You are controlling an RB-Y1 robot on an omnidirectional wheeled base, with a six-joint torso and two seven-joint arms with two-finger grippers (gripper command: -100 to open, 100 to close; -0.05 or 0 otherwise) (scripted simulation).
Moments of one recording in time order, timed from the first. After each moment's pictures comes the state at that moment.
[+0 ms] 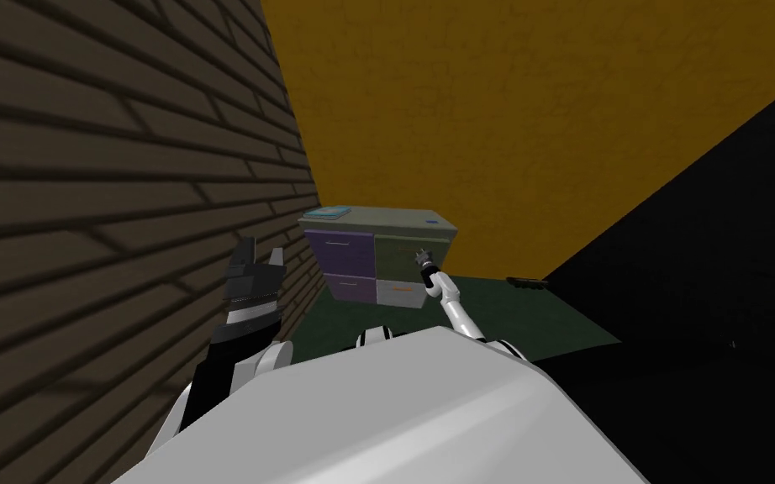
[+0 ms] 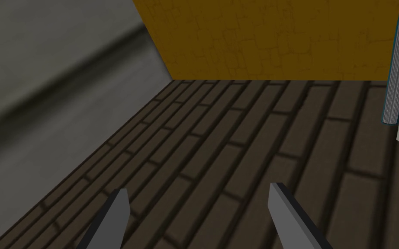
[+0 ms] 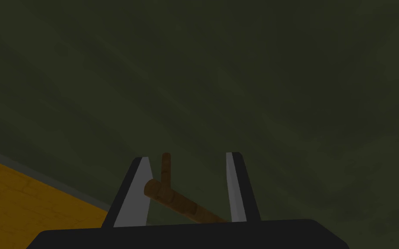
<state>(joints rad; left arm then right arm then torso) 0.49 0.05 -0.03 -2.39 -0.04 -0.36 -0.03 -0.11 -0.27 -0.08 -1.42 1.06 0.08 1.12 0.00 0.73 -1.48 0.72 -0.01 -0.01</state>
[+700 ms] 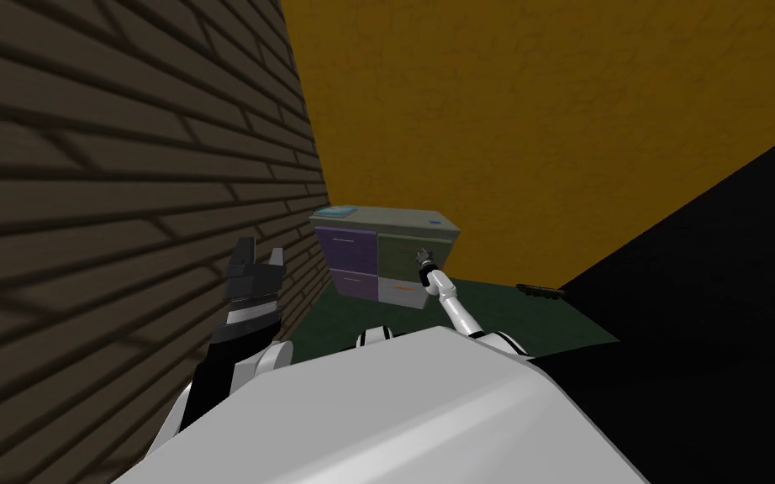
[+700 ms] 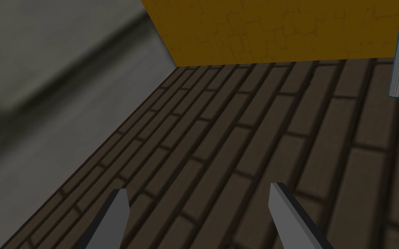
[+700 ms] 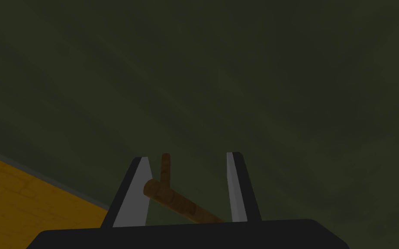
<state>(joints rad) 0.49 0.05 -0.03 -2.39 -0.04 -0.36 -0.03 -0.15 -0.32 -0.01 -1.37 1.20 0.21 0.92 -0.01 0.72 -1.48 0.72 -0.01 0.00</state>
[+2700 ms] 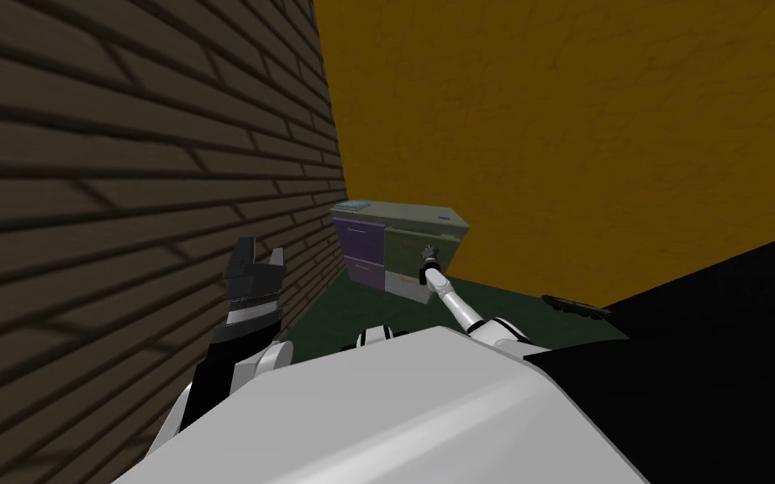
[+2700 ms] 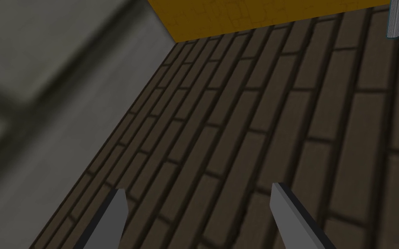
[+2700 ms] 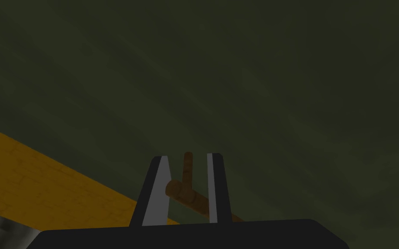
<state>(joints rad) 0.49 0.05 -0.03 -2.39 -0.04 -0.36 -0.03 -0.23 -0.43 0.15 -1.27 1.48 0.54 0.47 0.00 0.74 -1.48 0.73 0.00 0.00</state>
